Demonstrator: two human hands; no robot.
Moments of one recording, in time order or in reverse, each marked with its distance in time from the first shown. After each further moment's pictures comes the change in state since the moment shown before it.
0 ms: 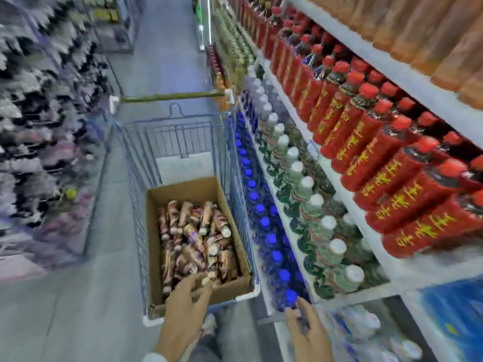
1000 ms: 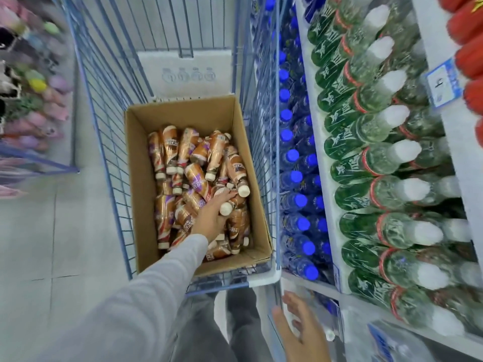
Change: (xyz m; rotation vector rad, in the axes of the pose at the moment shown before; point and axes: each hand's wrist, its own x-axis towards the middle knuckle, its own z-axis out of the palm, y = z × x) left_hand 0.251 -0.121 0.104 0.052 -0.262 0.108; right_hand 0.071 0.007 0.091 -0.168 -0.232 0.288
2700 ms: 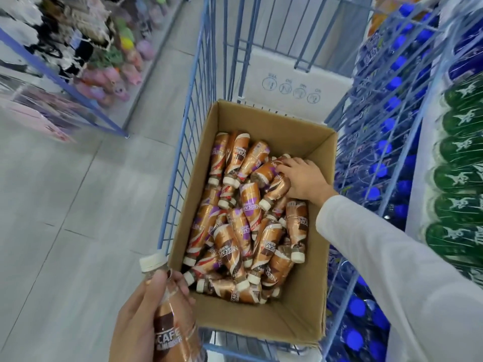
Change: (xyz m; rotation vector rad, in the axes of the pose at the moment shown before) left_hand -0.168 -0.014 -0.090 -1.202 0.728 -0.613; right_hand 0.382 -0.286 0.174 -1.544 -0.254 -1.160
